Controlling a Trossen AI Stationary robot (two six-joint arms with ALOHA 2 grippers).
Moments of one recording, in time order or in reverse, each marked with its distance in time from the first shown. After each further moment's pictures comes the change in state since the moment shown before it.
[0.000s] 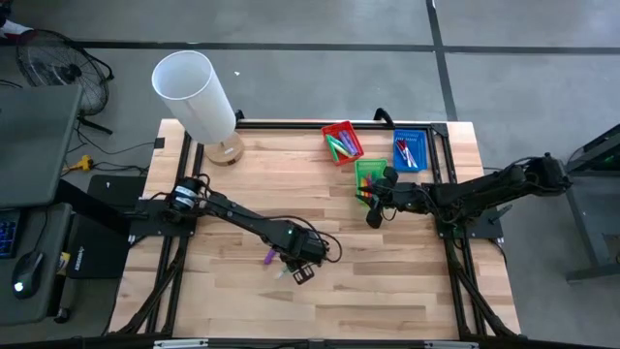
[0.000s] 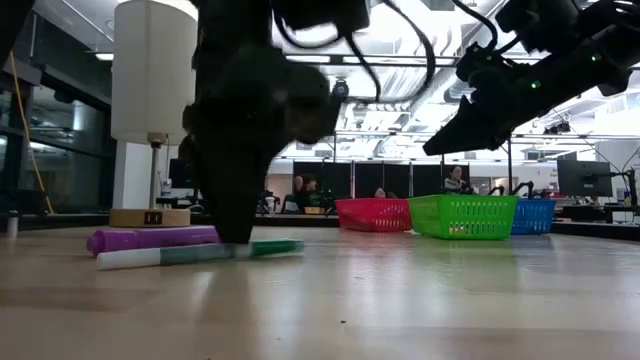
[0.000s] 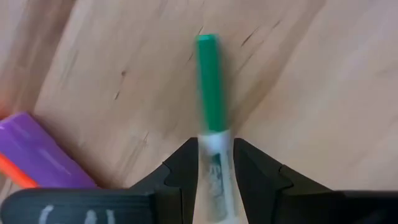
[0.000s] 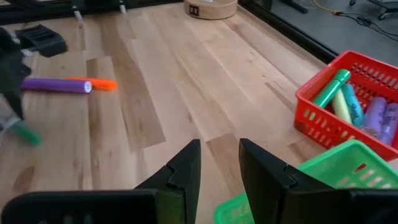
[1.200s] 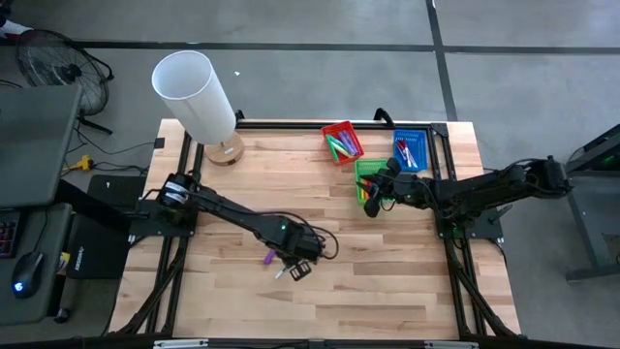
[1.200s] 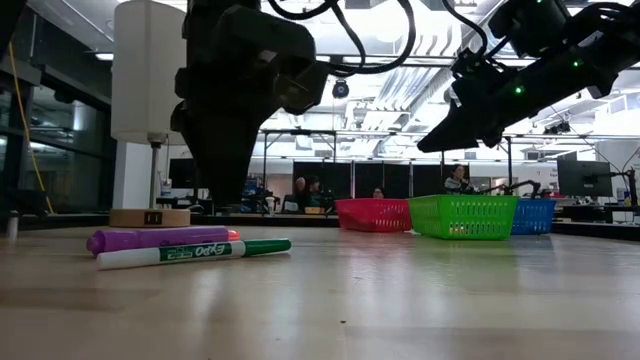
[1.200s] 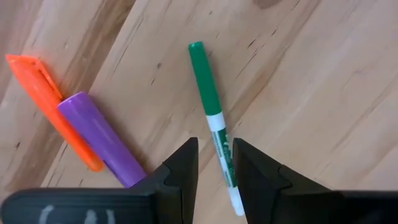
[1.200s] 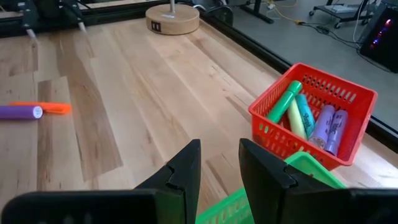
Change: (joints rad) left arm -0.001 -0.078 0.001 -0.075 -0.050 -0.029; right arm -0.094 0.000 0.000 0.045 0.043 -0.033
